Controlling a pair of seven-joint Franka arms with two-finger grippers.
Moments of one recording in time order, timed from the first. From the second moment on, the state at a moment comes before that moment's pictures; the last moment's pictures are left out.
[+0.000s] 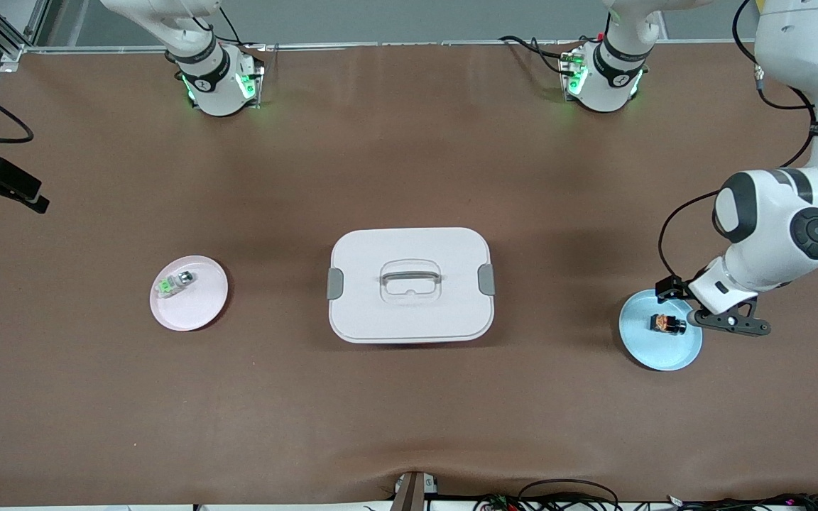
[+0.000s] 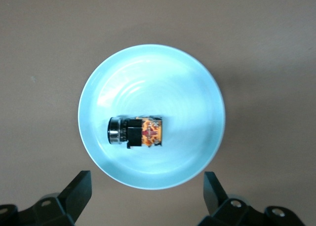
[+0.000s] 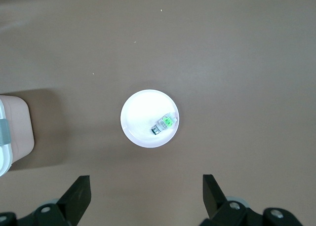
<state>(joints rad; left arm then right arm) 0.06 0.42 -0.01 -1.93 0.02 2.41 0.27 -0.05 0.02 -0.01 -1.53 0.01 1.60 0.05</state>
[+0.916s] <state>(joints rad) 0.10 0.55 -0.02 -1.93 0.02 2.60 0.34 -0.05 0.02 -0.01 -1.54 0.01 1.63 0.03</state>
